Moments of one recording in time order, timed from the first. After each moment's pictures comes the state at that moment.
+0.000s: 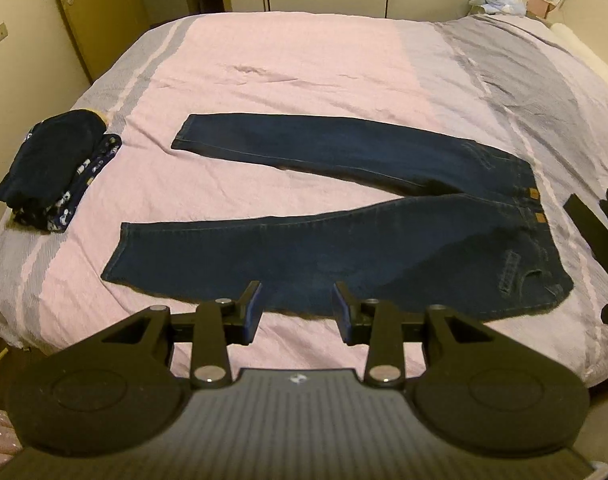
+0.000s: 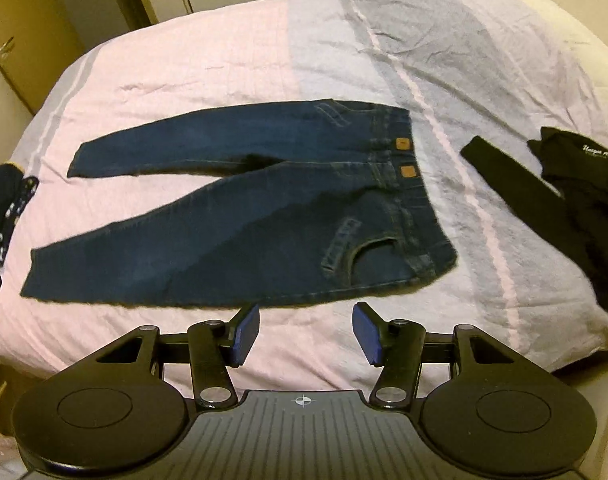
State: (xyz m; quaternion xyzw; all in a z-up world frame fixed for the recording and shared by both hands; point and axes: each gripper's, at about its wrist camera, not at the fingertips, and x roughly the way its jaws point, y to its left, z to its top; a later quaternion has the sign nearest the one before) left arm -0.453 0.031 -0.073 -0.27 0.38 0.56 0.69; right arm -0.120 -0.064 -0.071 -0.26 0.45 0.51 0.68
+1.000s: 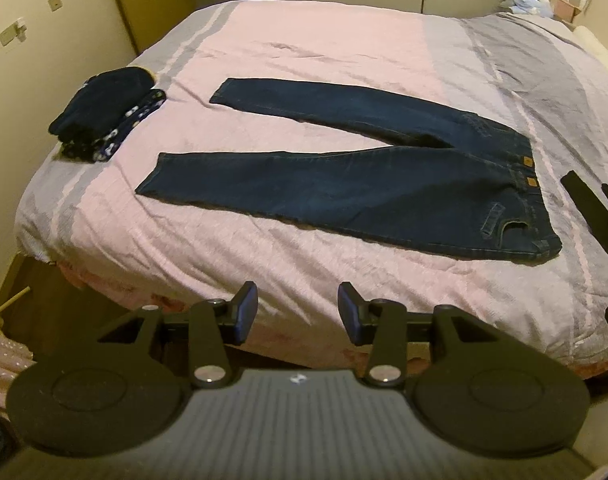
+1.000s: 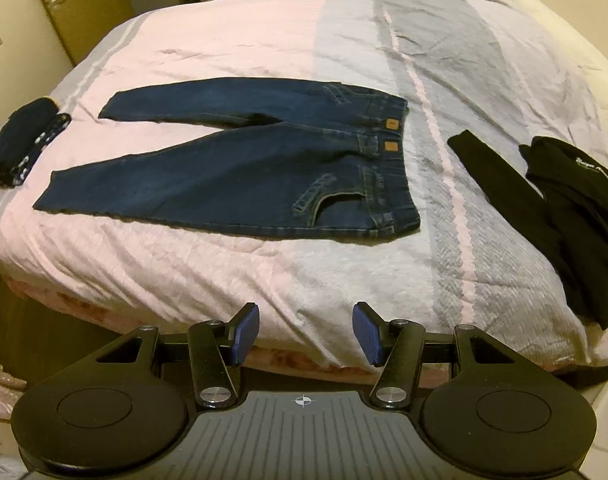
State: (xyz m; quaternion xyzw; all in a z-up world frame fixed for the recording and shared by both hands) left arm -0.435 -0.121 -0.070 -0.29 0.38 0.61 0.64; right arm -0.099 -0.182 -0.068 -0.30 0.42 0.57 0.64
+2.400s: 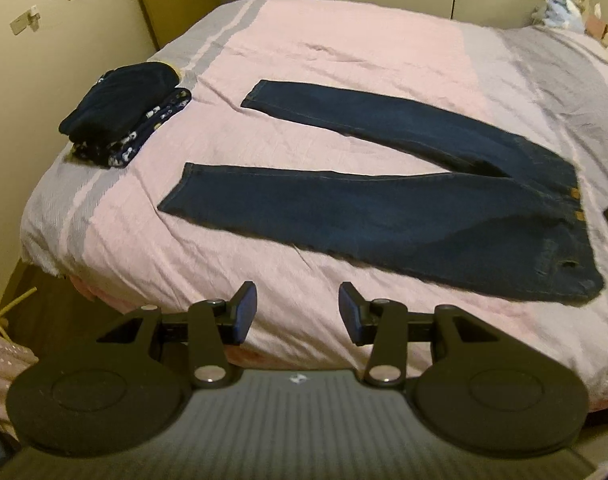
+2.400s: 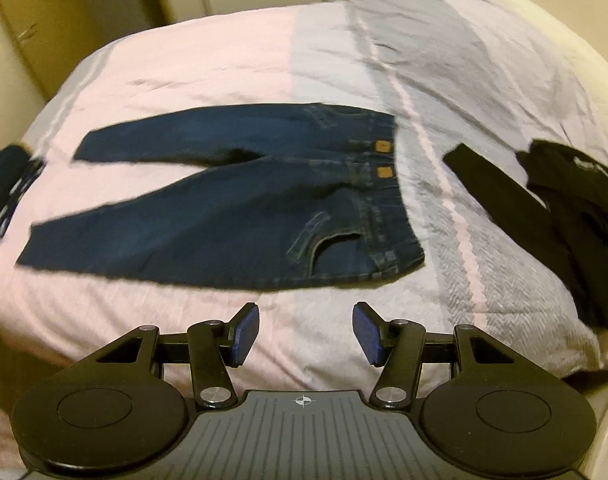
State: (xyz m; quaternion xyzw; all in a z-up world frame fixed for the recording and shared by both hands) left arm -0.496 -0.012 -0.098 -0.29 0.38 0.62 0.62; right arm -0.084 -0.096 -0.075 -0.26 0.44 0.53 0.68
